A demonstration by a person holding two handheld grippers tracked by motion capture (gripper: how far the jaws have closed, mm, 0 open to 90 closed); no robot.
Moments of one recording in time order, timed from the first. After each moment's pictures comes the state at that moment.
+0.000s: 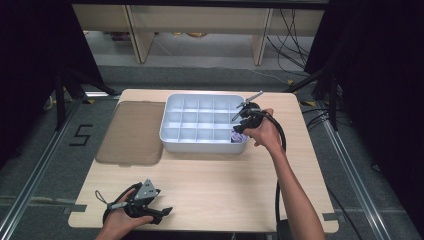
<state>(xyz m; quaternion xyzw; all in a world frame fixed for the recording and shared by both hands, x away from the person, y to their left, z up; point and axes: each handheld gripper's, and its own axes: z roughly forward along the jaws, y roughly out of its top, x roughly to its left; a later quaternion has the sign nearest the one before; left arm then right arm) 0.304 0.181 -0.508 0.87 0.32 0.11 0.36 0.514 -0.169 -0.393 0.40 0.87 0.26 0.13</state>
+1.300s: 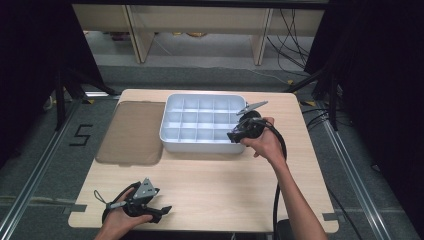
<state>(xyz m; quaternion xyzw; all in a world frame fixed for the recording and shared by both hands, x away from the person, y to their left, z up) 0.306 0.183 -0.507 0.87 0.32 0.12 0.36 0.477 -0.166 -0.391 0.37 0.86 0.33 0.13</state>
